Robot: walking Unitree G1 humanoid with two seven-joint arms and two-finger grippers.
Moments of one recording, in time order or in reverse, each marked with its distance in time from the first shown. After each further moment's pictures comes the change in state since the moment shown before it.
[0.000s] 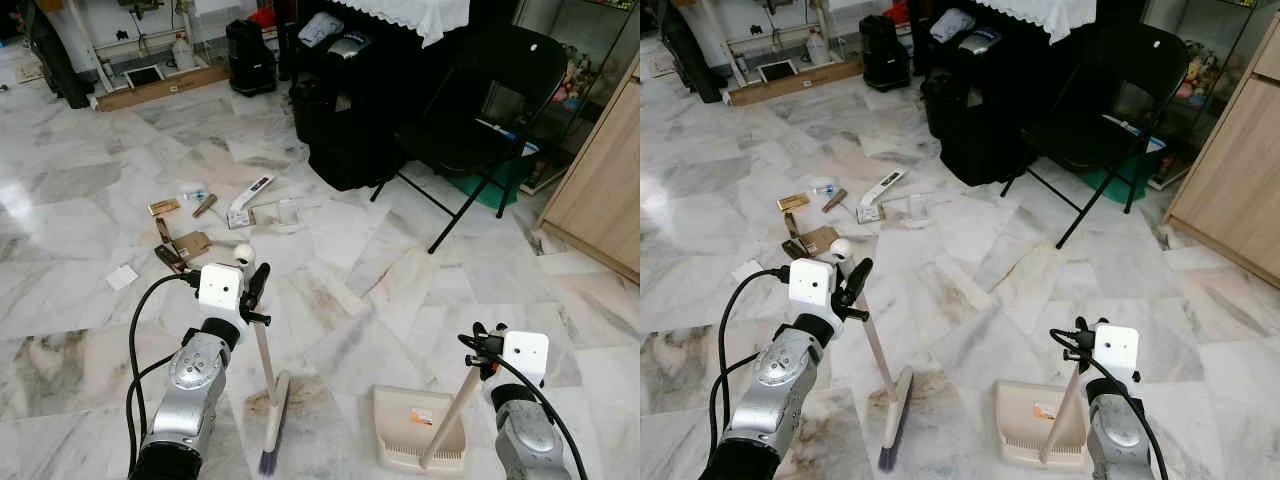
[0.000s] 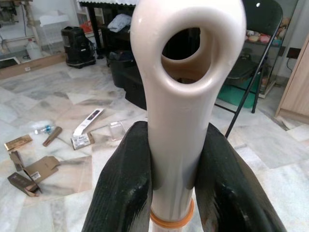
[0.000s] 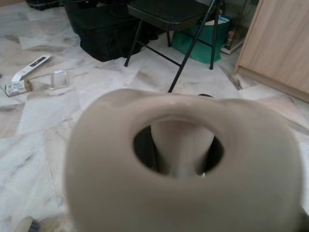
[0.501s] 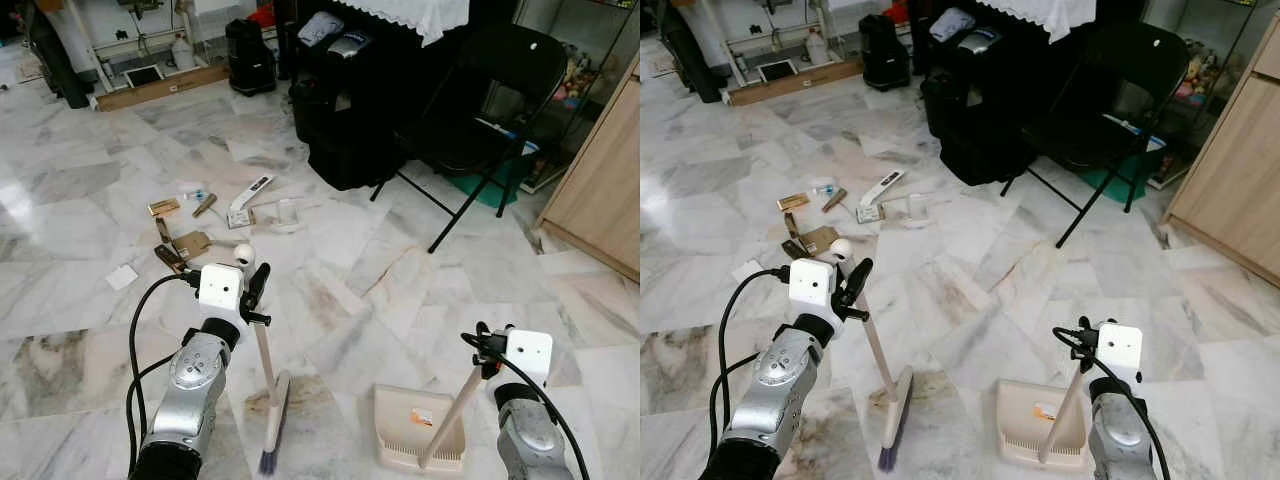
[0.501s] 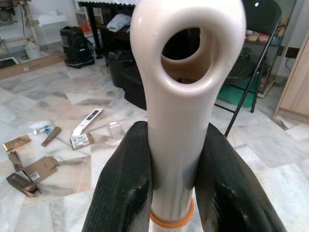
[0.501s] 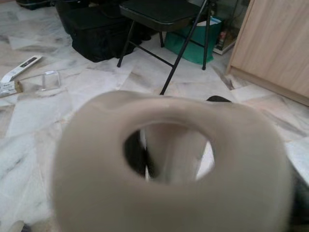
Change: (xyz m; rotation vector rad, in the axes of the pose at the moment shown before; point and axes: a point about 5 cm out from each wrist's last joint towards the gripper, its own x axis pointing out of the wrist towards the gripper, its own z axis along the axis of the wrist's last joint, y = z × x) left arm 0.000 0.000 0.000 0.000 0.000 -0.001; right arm 0.001 -0.004 0.000 -0.007 0.004 -0.040
